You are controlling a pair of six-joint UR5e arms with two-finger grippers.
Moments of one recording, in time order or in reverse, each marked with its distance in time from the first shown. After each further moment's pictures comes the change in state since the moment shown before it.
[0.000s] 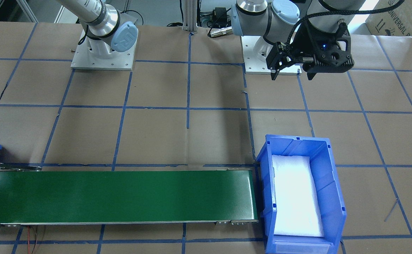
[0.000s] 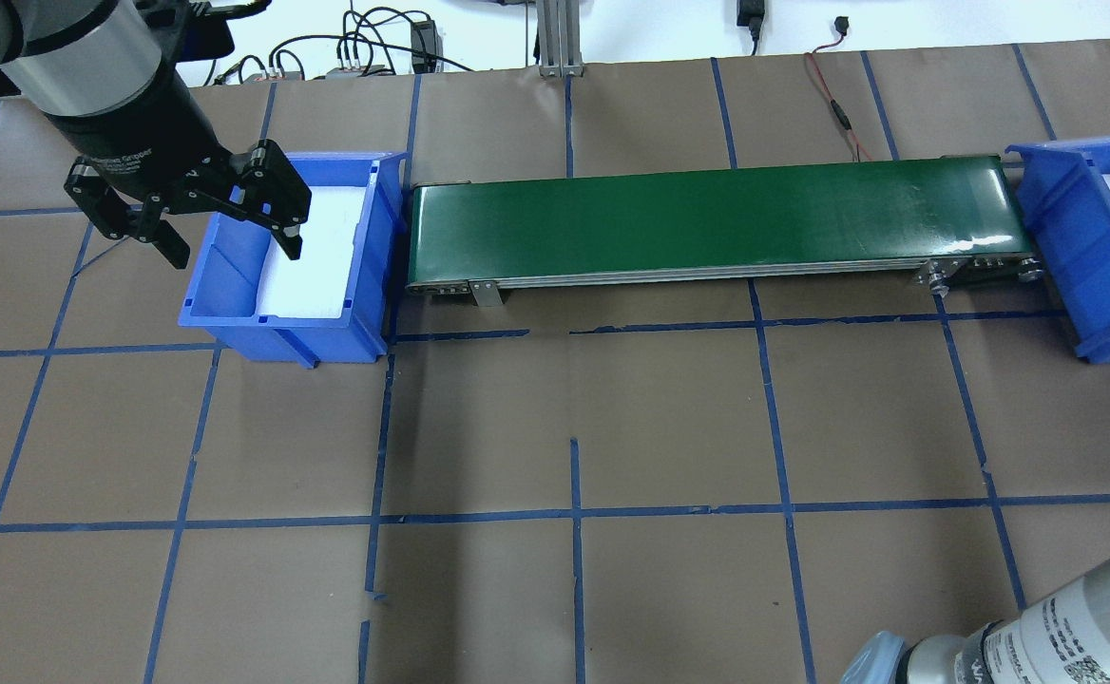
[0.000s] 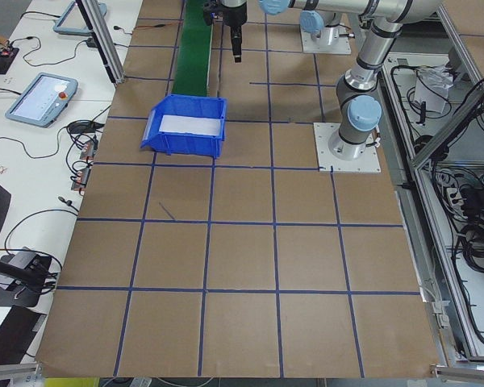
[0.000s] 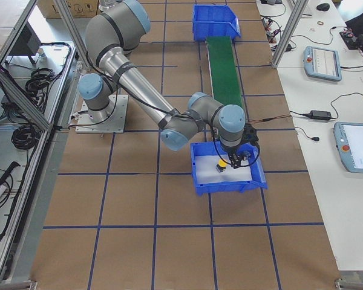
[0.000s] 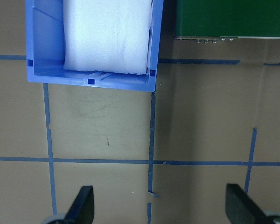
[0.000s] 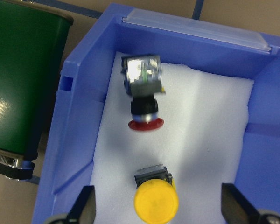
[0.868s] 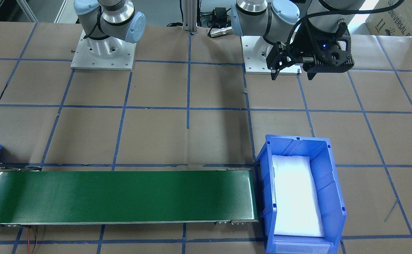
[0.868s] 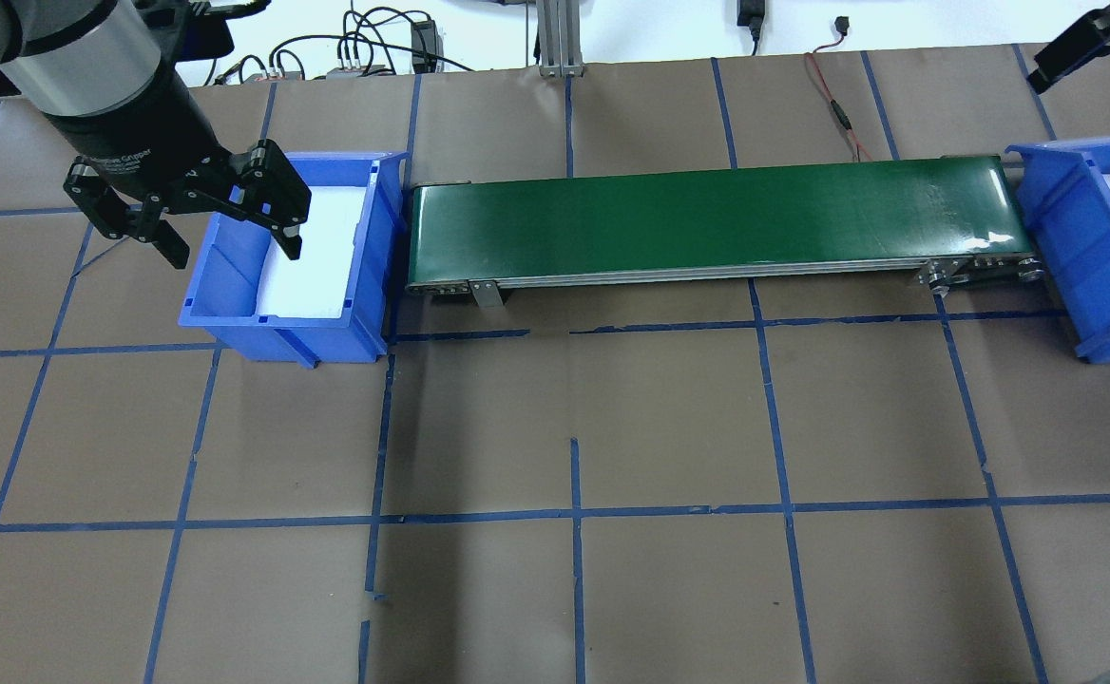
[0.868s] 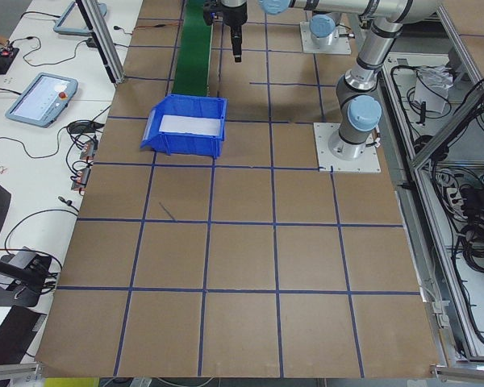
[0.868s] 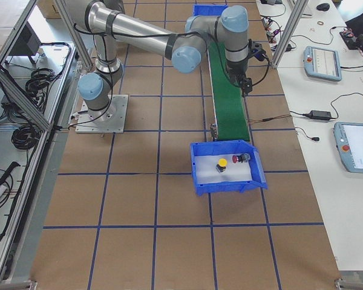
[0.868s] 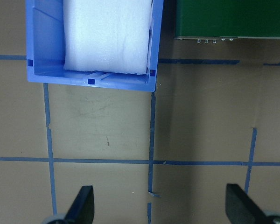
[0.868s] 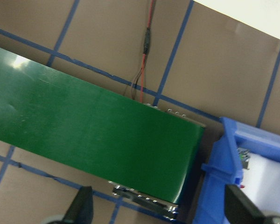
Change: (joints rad) left arm 0.000 0.000 0.000 0.000 0.001 0.000; right arm 0.370 -0.264 0.000 0.148 -0.068 0.290
